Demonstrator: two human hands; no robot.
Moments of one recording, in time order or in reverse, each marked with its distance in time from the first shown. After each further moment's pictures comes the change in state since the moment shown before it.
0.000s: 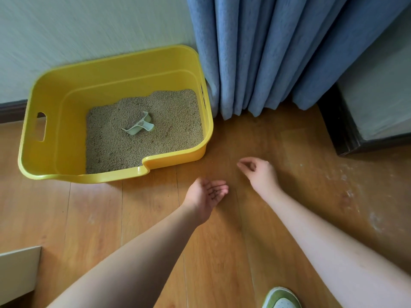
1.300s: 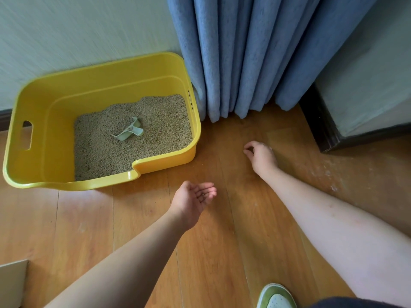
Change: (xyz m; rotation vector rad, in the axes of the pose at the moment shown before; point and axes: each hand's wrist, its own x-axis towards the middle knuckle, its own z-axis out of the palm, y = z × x) left_hand -0.017 0.003 -0.007 -0.006 -0.053 0.030; right_hand 0.049 0.017 -0.025 -0.257 0.059 0.067
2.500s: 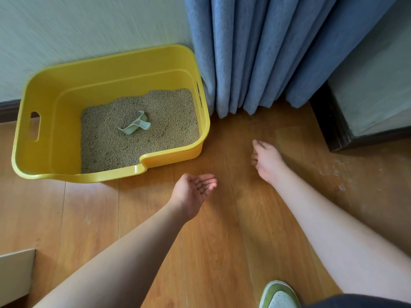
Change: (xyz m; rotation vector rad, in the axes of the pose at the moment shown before) left_hand 0.005 0.014 -0.007 -0.044 0.007 0.015; right_hand -0.021 -0.025 -0.009 1.028 -0.178 0.507
